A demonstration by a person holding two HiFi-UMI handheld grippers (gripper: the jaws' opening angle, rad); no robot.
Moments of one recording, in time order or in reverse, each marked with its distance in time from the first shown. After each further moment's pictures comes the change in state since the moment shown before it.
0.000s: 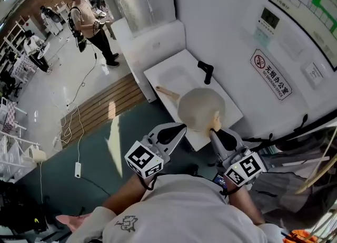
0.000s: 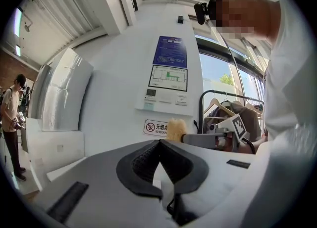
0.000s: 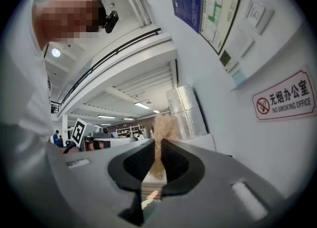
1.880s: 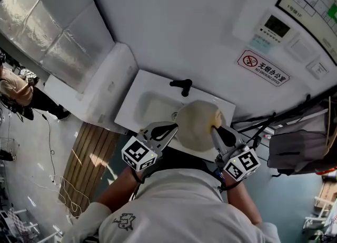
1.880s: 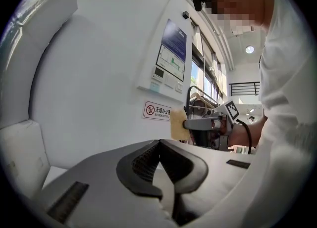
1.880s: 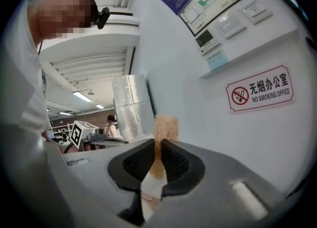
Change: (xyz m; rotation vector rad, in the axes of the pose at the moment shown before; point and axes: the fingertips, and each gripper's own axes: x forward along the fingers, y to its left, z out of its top) left arm 0.103 0.256 -0.039 0.006 0.224 -0.656; right arm 0.170 -0.121 -0.034 0.058 0.020 -0.709
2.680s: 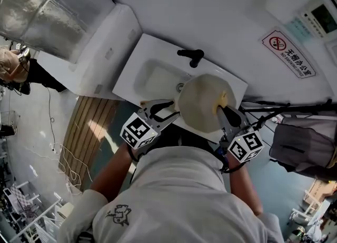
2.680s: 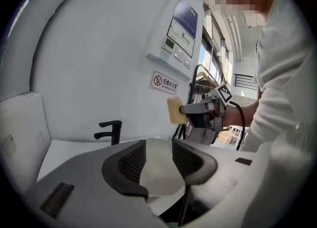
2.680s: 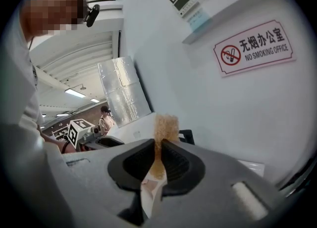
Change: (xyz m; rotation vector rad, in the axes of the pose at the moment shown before) left arm 0.007 0.040 -0.110 -0.070 0.241 -0.002; right arm 0.037 -0.052 -0.089 0.113 0.186 -0.014
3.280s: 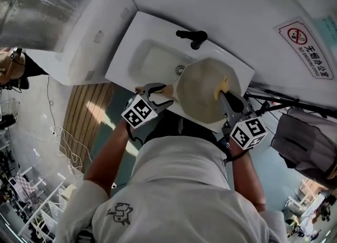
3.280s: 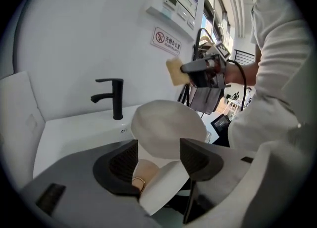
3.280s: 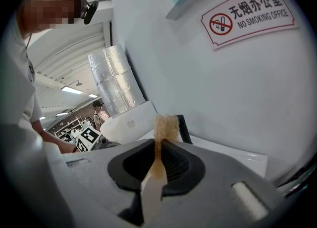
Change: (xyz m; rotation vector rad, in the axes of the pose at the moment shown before) left arm 0.045 0.061 -0.130 0.090 0.323 -0.007; right arm 0.039 -0.049 -0.043 0.041 0.118 -0.001
